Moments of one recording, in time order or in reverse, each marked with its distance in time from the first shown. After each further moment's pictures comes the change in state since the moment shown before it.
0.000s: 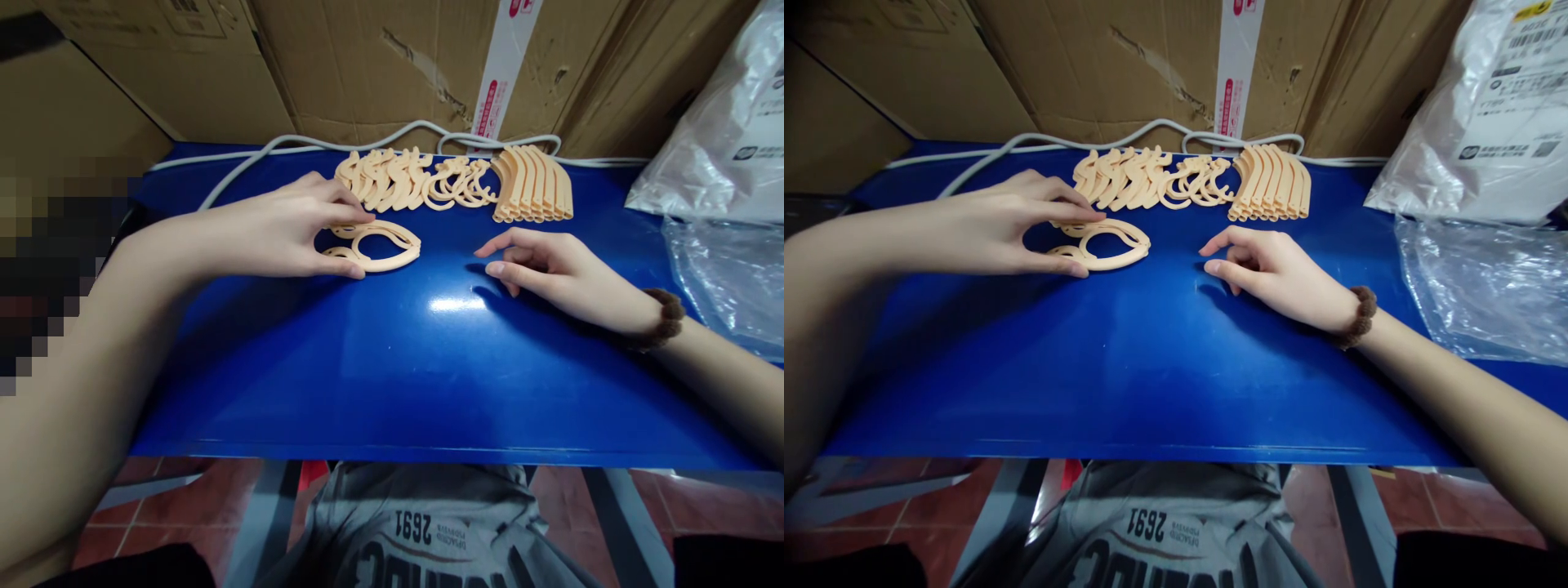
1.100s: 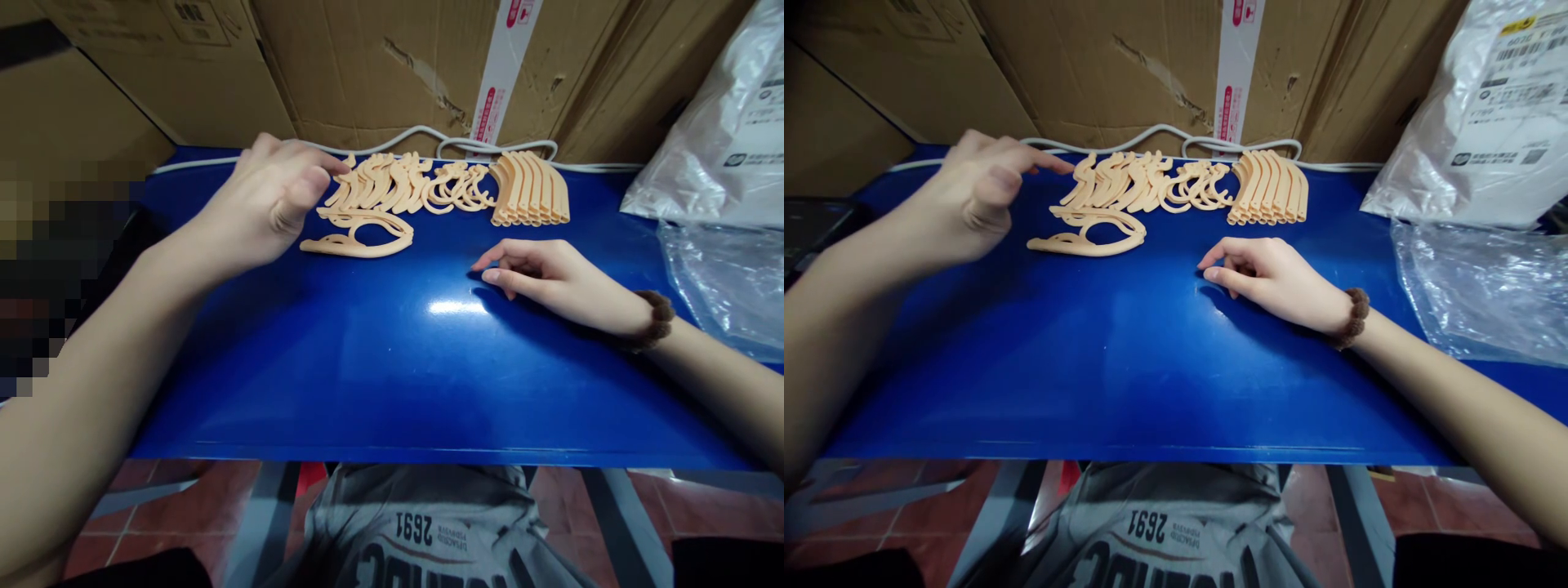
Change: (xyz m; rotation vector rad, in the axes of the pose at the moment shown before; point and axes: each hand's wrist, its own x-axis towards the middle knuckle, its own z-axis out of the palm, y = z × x) left_hand -0.005 -0.008 0.005 -0.151 0.361 -0.233; right_hand 0.000 0.001 -0.001 -0.121 -0.018 -0.006
